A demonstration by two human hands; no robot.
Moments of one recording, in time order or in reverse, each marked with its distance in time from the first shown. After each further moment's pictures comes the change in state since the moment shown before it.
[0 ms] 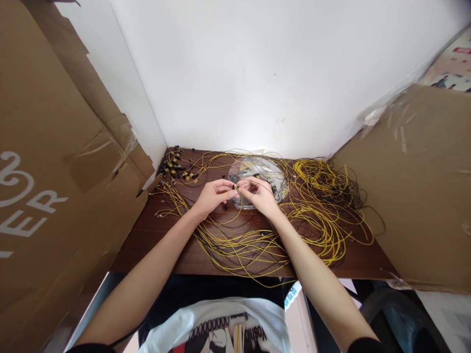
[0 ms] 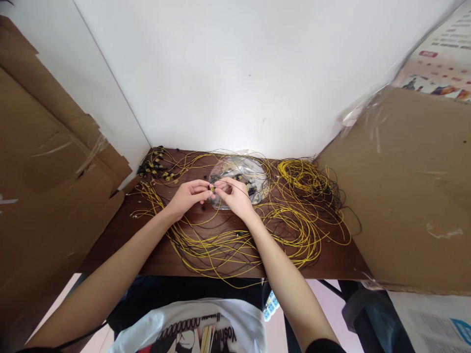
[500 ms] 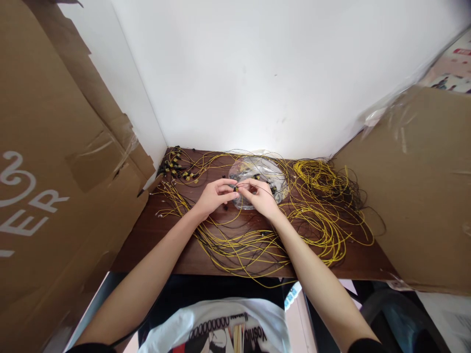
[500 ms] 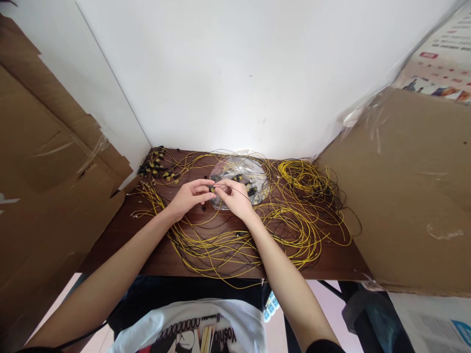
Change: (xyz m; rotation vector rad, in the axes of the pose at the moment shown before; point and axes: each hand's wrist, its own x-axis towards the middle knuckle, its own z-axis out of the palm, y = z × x) left_hand -0.001 0.002 0.001 0.037 0.009 0.002; right_hand -0.001 0.000 0.001 -0.029 -0.018 -0.039
